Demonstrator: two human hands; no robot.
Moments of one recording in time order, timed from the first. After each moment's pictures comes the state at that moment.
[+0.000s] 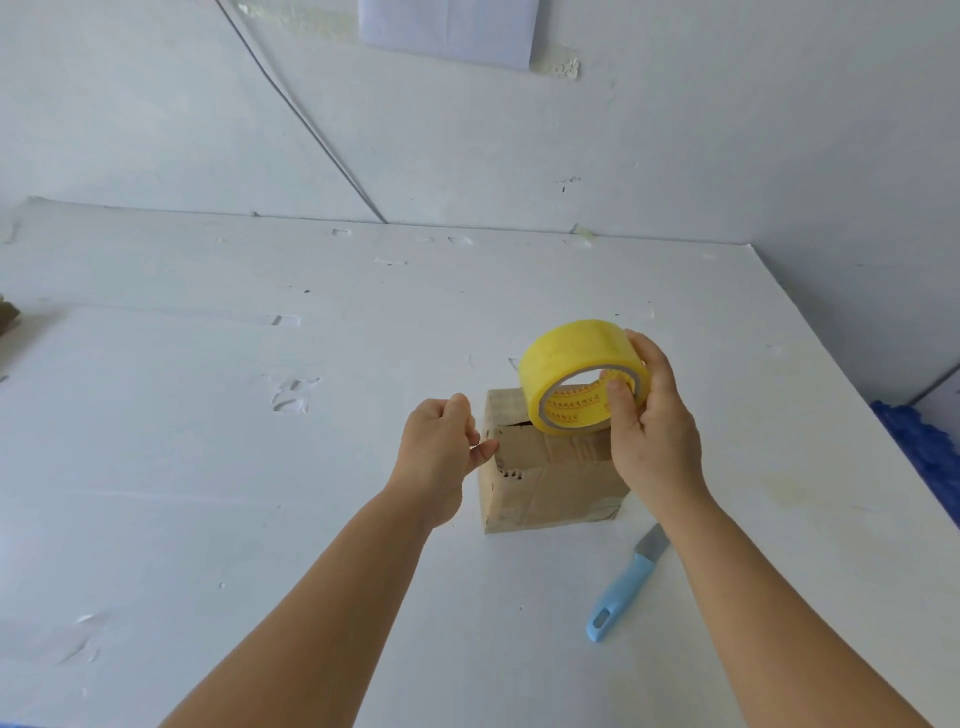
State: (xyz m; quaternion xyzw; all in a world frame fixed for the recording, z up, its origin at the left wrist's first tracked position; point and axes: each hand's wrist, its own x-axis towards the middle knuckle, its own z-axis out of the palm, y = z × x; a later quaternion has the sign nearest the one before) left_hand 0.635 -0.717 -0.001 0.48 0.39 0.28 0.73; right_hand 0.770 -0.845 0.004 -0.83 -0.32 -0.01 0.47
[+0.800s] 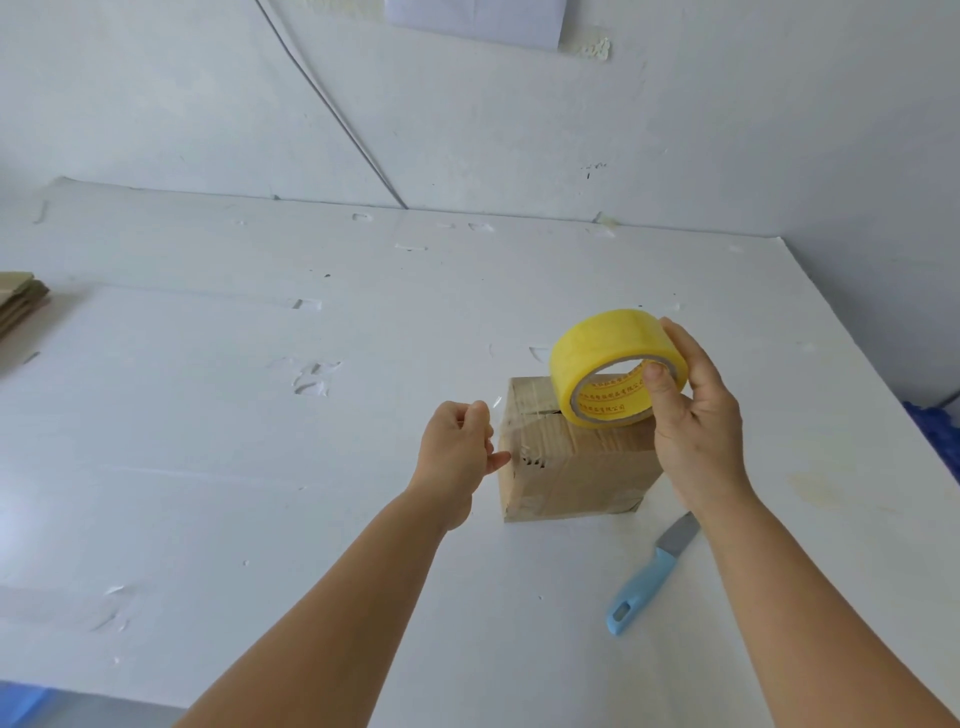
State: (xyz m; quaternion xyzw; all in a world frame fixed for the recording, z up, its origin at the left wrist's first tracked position) left_hand 0.628 -0.713 -0.028 0.52 0.43 0.25 0.70; right_hand 0.776 -0.847 0.003 -0.72 -0.31 0.05 0.61
